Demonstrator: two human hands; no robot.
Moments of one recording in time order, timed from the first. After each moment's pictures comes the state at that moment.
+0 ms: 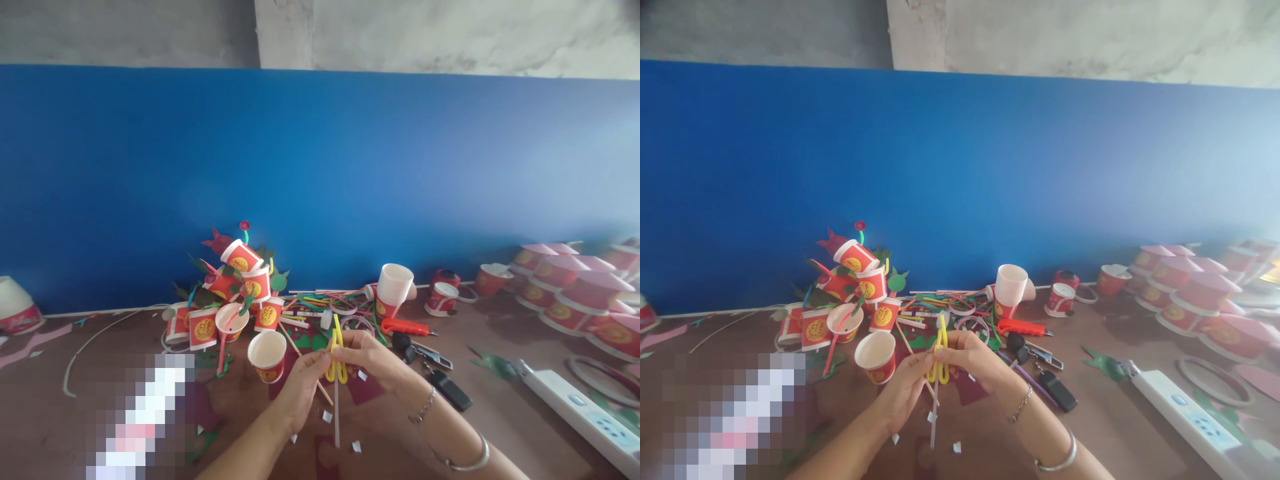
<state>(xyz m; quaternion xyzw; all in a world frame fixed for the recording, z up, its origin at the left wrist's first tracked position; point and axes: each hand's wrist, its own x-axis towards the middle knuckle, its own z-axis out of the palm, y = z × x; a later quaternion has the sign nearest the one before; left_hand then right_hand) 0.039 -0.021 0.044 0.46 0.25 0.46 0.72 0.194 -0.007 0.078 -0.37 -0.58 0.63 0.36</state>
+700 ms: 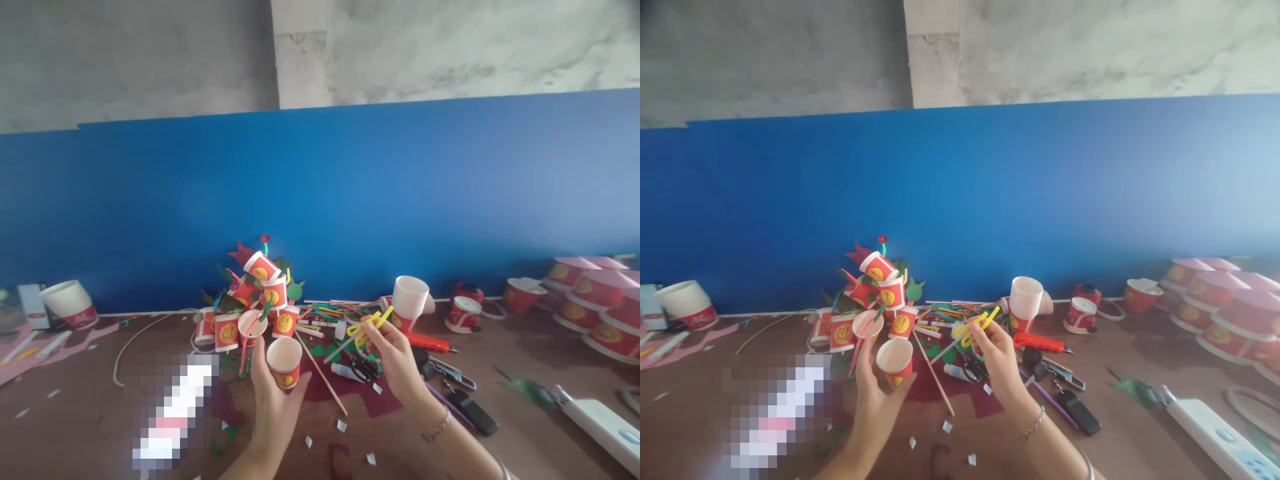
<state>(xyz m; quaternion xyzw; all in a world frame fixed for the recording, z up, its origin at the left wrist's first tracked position) -0.019 -0.039 0.026 0.56 0.52 0.64 0.12 0.188 0.000 0.075 -0.43 -0.44 0.45 0.65</state>
